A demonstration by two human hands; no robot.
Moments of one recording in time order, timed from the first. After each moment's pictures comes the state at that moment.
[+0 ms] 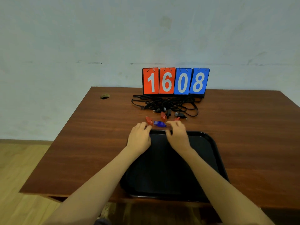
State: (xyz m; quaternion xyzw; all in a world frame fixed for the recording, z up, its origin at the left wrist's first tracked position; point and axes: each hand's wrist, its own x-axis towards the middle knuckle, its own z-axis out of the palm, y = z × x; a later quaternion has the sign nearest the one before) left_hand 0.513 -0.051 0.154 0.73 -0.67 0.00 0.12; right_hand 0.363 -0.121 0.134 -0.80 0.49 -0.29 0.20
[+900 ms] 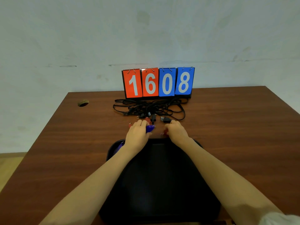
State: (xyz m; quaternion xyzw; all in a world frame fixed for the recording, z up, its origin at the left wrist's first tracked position) left_hand 0.485 -0.130 0.151 0.72 -0.66 -0.06 0.20; right_hand 0.329 -0.213 0.130 -0.85 0.51 -0.03 0.11
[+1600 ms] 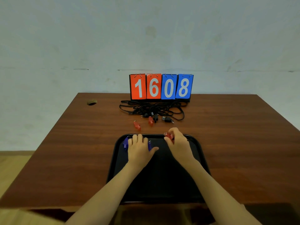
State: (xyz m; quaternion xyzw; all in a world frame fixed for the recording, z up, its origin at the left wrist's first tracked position) left_hand 0.460 -0.046 0.128 0.78 -0.62 0.04 0.09; right_hand 0.308 -0.100 0.148 -0.78 0.50 -0.31 0.23
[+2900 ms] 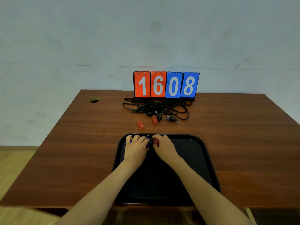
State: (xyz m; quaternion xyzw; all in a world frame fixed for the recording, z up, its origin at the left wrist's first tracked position) left_hand 0.492 -0.049 0.115 0.74 -0.66 0.10 0.04; right_hand 0.367 -0.102 0.135 -0.81 0.51 -0.11 0.27
